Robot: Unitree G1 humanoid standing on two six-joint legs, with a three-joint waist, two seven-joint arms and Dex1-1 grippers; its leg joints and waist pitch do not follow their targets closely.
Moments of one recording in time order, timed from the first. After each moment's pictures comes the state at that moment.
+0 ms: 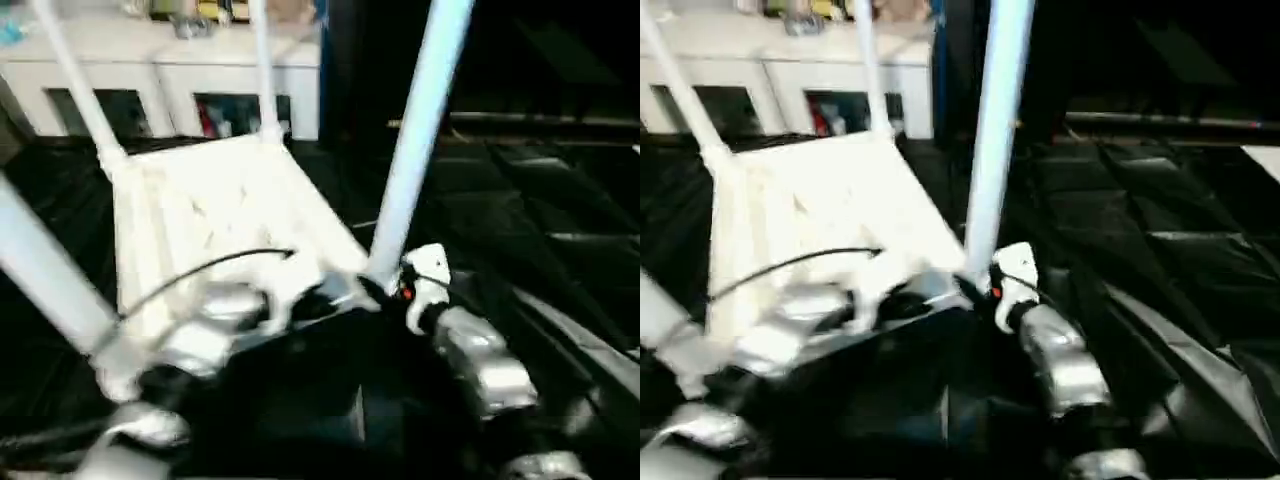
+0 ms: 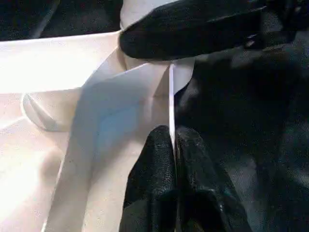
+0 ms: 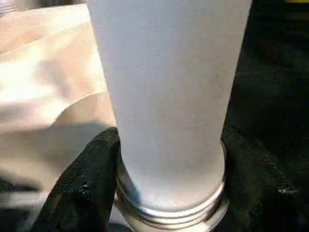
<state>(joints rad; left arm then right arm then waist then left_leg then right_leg) -0.54 0.13 -0.27 0.59 0.13 0.18 -0.80 -0.38 -0.04 0.01 0.55 0.09 0.10 0.30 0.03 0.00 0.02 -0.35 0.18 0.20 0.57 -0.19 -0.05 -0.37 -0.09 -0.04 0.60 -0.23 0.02</state>
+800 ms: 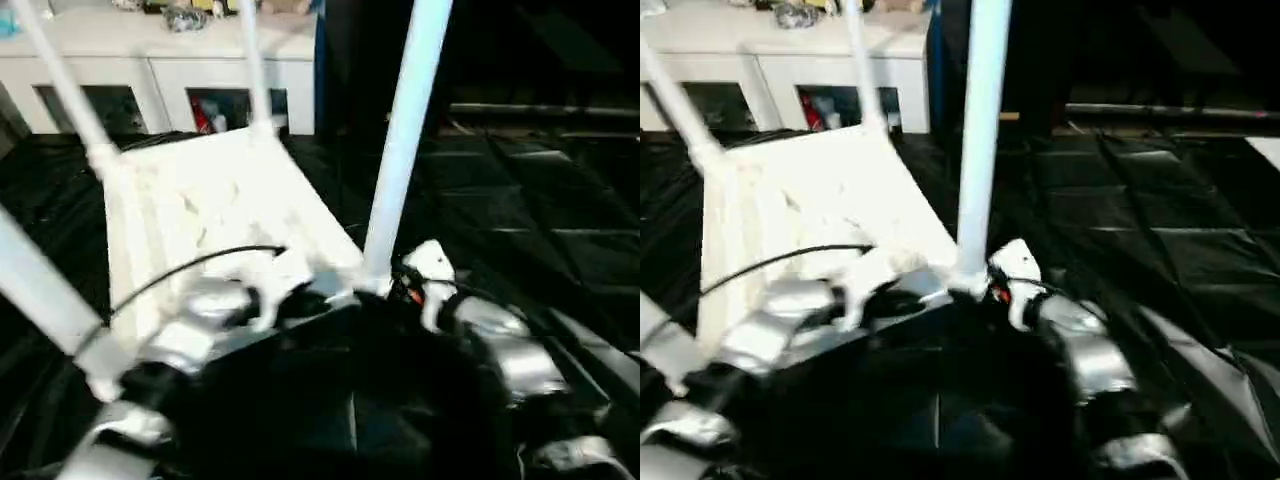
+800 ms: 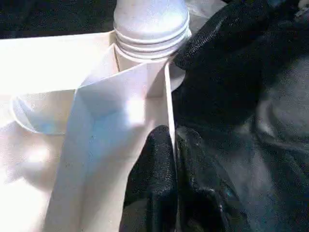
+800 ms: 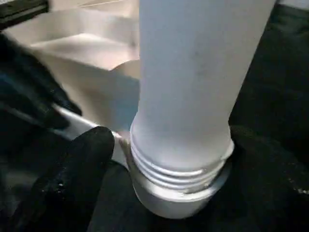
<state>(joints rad) -0.49 0.30 -0.25 0.52 0.04 0.10 -1.04 -0.39 -0.26 0.13 0.50 0.09 0.05 0.81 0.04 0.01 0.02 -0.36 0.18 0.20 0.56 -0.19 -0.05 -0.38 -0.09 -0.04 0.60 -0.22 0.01</state>
